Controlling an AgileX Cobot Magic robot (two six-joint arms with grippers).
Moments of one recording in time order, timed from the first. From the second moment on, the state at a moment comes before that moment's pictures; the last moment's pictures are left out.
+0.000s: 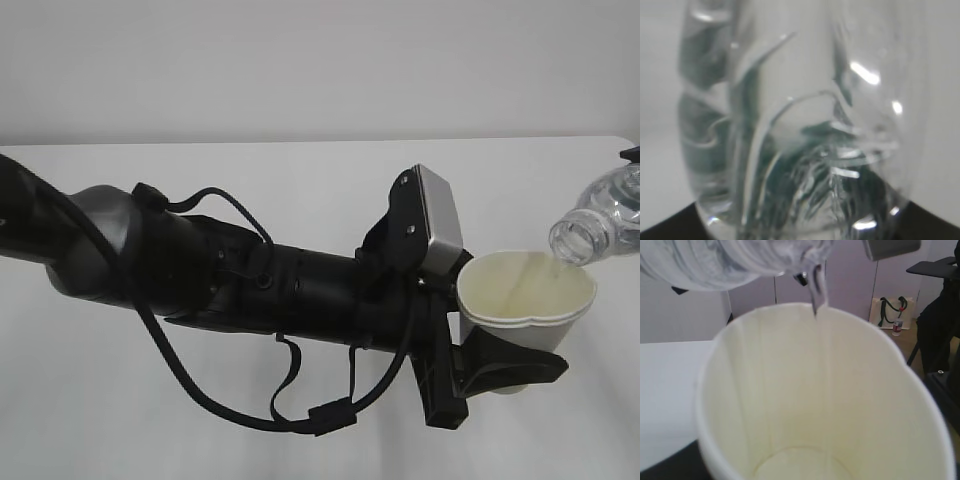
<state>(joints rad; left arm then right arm) -0.85 2.07 -1.11 1.06 -0.95 -0.60 0.08 1.02 -0.52 -1.71 -0.10 -0.05</state>
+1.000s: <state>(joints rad) -0.85 2.07 -1.11 1.06 -0.95 -0.60 0.08 1.02 -0.53 -1.71 -0.10 -0.05</state>
